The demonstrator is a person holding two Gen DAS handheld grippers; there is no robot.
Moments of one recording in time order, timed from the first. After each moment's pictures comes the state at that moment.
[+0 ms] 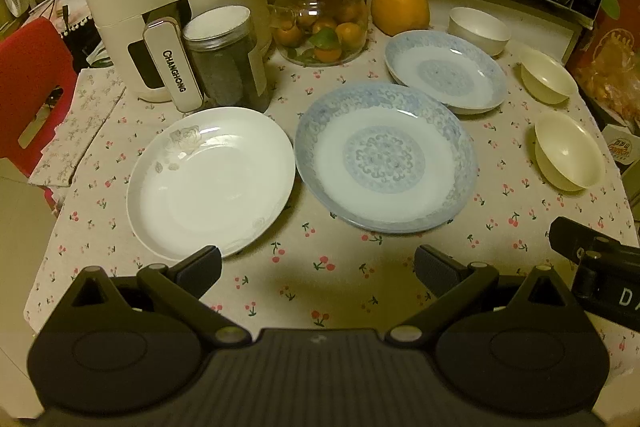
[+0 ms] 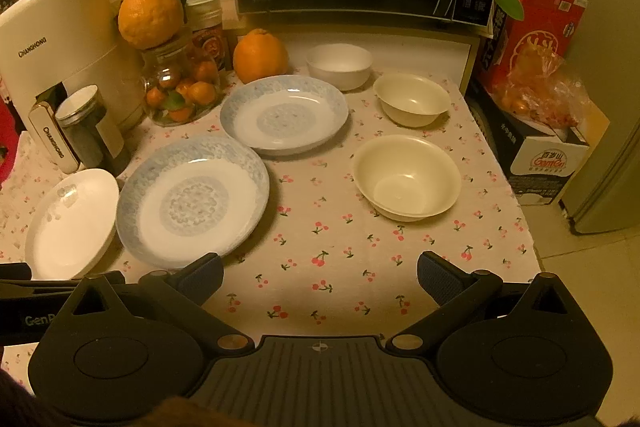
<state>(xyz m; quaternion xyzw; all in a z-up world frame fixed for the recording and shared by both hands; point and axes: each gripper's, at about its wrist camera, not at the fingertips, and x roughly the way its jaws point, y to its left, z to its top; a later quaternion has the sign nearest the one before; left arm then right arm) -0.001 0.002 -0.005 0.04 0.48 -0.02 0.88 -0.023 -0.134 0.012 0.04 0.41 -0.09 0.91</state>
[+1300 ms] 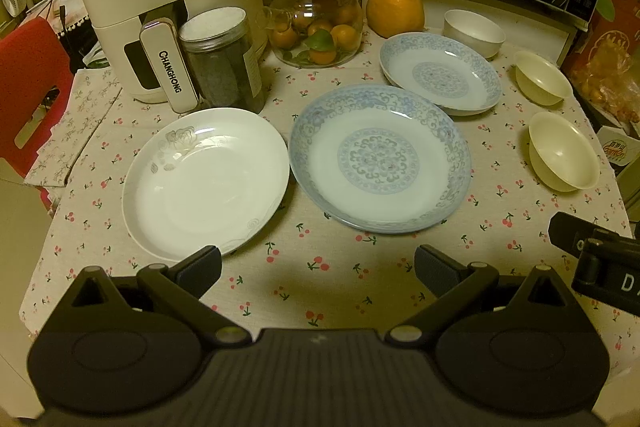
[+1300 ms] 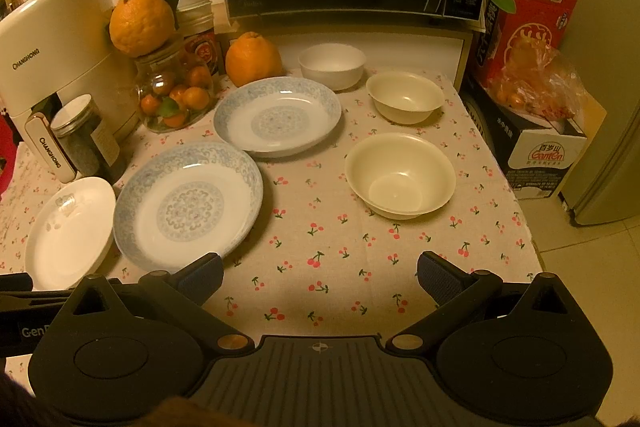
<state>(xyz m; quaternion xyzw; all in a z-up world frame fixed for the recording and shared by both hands) -0.004 -0.001 -0.005 0.03 0.48 -0.02 0.88 -0.025 -0.139 0.011 0.05 0.41 -0.10 0.91</state>
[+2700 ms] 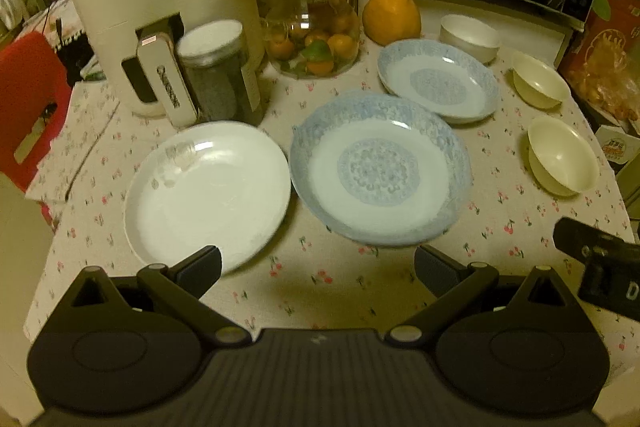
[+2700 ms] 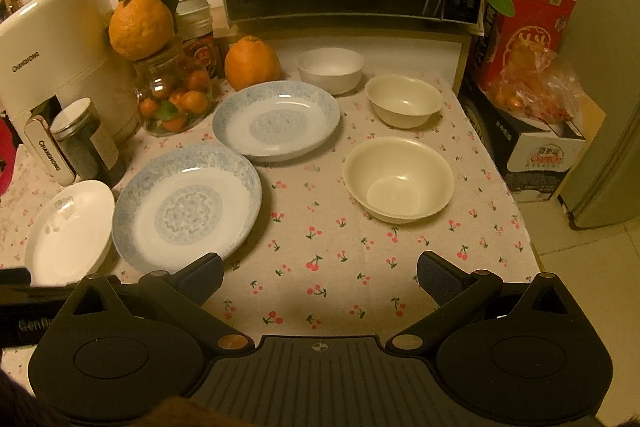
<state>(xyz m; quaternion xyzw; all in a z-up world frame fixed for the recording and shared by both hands) 0.003 0.002 0.001 0.05 0.46 -0.03 0.88 -0.025 -0.142 0.013 0.05 0.40 -0.09 0.91</state>
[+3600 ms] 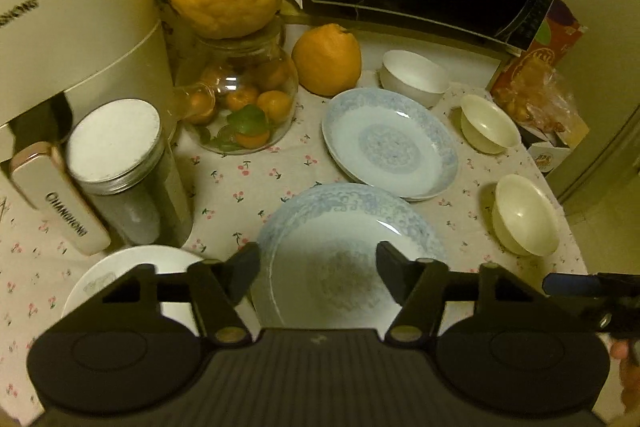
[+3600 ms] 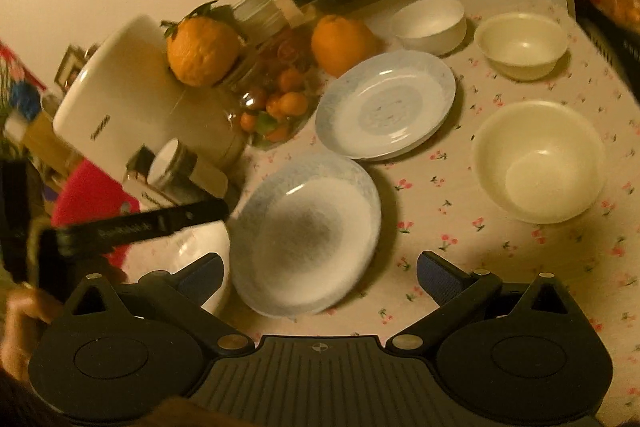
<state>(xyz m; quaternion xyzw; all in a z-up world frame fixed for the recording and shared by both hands) 0.120 0.028 -0.005 0.01 0.45 -0.21 0.87 0.042 -0.183 -0.007 0.27 0.43 0.09 0.86</state>
